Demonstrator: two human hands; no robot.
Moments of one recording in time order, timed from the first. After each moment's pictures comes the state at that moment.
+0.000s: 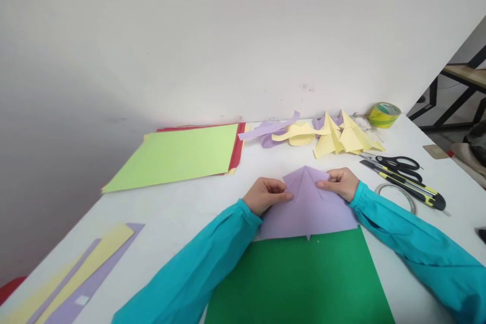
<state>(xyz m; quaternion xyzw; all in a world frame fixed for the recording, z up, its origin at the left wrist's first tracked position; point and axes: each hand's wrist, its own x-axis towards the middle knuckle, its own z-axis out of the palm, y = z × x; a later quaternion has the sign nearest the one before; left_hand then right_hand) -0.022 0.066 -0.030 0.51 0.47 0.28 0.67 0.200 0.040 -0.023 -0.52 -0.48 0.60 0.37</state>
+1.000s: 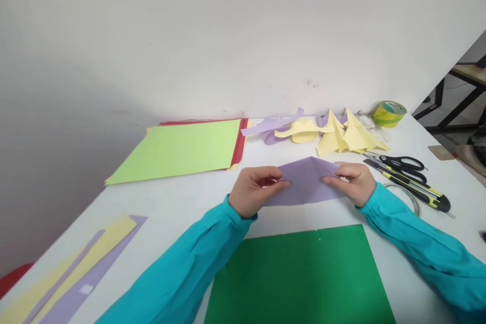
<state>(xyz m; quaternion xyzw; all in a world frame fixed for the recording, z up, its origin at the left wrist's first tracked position) -0.028 0.051 0.014 0.63 0.41 0.42 0.50 0.200 0.029 0.006 -0.44 -0.71 0.31 0.45</state>
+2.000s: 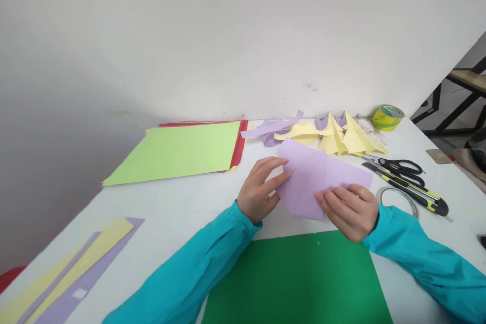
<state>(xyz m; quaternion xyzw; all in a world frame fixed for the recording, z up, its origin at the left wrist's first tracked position) -0.030 0.065 -0.009 0.86 0.23 0.46 -0.02 0.197 -0.002 0.006 -0.24 -0.85 -0.36 0.29</state>
